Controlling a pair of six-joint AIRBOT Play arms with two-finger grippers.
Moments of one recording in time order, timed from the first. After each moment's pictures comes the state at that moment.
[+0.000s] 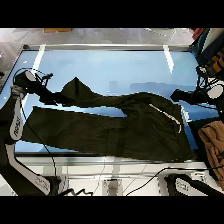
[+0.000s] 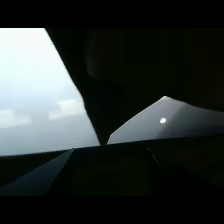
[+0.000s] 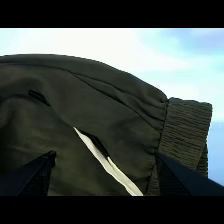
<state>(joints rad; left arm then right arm) 0.17 -1.89 1.71 1.23 -1.39 -1.27 -0.24 -1.22 1.13 -1.31 0.95 1.37</state>
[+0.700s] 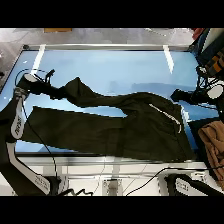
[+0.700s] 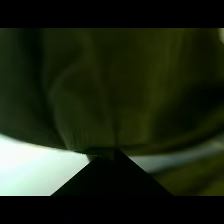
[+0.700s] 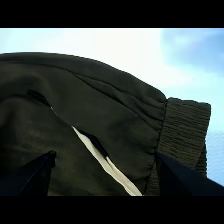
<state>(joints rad) 0.19 -1.90 1.69 0.78 -1.35 -1.11 -0.24 -1.22 1.13 -1.31 0.95 1.37</state>
